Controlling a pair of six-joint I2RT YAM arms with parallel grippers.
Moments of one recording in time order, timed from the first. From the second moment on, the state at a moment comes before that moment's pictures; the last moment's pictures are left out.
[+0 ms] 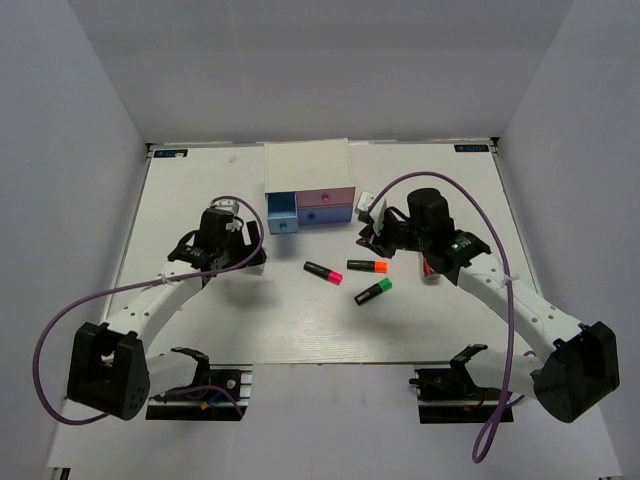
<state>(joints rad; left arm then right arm) -0.31 1.18 0.74 -0.39 -0.02 -0.43 0.57 1.17 0.92 -0.27 -0.49 -0.52</state>
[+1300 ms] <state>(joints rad) -0.37 1.44 0.78 -0.25 -0.15 -0.37 0.54 1.15 0.89 -0.26 -0.54 -0.45</state>
